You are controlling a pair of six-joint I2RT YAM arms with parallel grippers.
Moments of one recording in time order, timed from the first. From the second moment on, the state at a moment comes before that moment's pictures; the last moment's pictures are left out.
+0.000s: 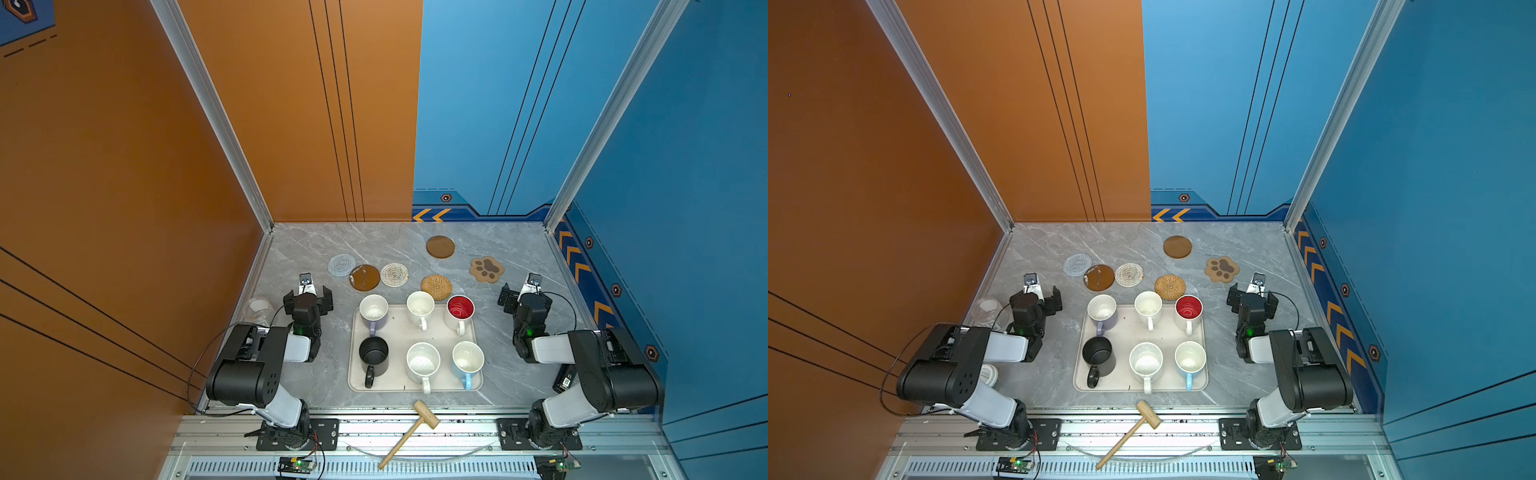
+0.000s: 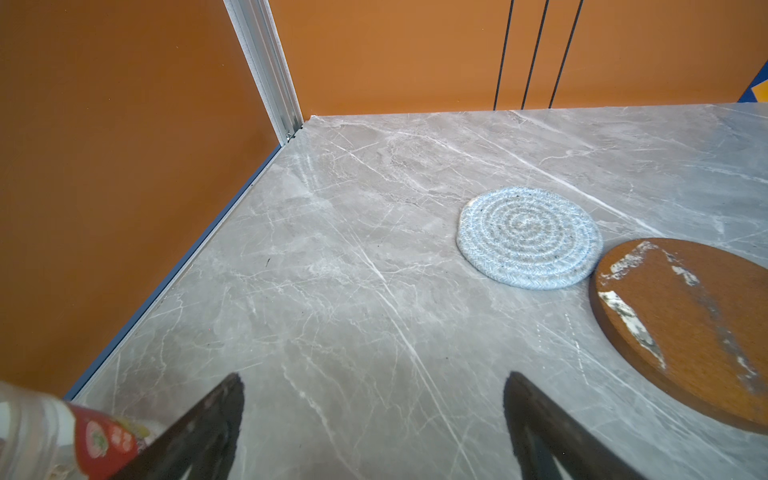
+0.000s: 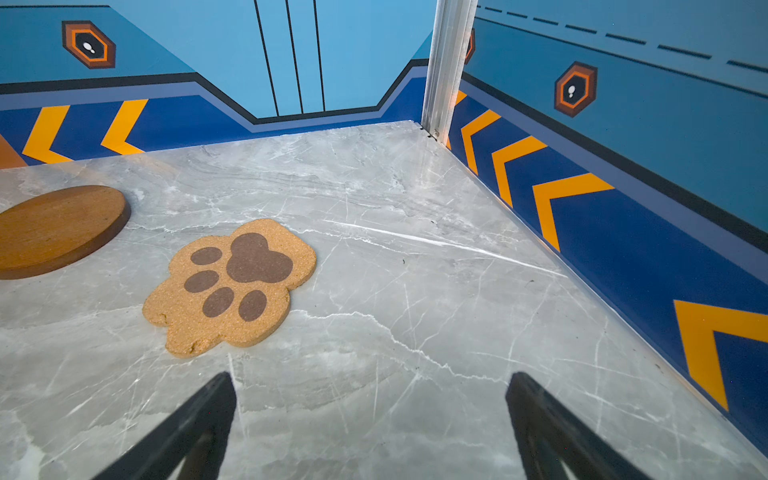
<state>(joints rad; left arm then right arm) -0.07 1.57 0.34 0.89 -0.35 -0.01 0.07 1.54 0.33 0.88 0.41 0.10</state>
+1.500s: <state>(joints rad) -0.40 1.16 0.71 0.24 -0.40 0.06 0.13 0.94 0.61 0.12 0.40 0.12</state>
